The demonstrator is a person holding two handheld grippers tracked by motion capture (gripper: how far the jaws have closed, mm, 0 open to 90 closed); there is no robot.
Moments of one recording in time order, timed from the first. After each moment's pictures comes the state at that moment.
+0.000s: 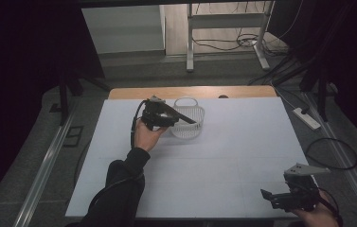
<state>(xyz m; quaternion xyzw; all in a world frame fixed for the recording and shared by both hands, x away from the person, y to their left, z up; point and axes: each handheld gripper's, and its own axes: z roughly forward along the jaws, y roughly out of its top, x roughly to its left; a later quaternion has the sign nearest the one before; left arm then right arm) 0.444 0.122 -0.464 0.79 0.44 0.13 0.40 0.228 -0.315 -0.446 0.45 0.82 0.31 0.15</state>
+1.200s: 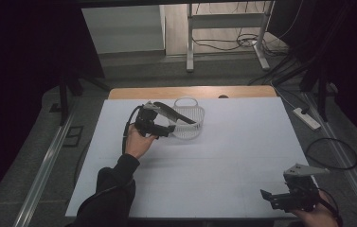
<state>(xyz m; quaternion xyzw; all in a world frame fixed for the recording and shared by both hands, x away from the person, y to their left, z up) 0.419 0.141 -0.466 0.82 0.41 0.12 0.39 0.227 -0.314 -0.446 0.45 0.82 0.31 0.15</state>
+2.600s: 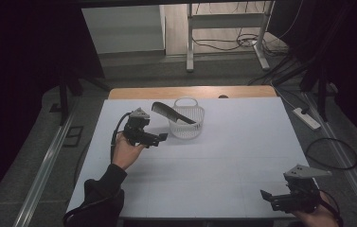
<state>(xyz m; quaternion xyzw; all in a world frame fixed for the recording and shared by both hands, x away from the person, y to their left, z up) 0.377 0.166 -0.453 0.82 0.39 0.11 0.41 0.223 -0.314 -0.443 0.44 0.82 0.32 0.16</state>
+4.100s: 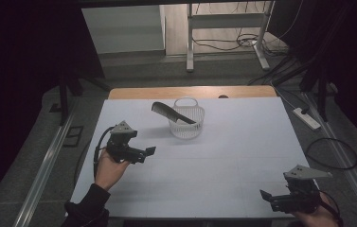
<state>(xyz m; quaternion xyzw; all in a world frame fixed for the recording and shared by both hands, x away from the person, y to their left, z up) 0.315 0.195 -0.446 0.81 0.39 0.11 0.43 0.221 -0.312 -0.442 0.43 0.82 0.33 0.17</state>
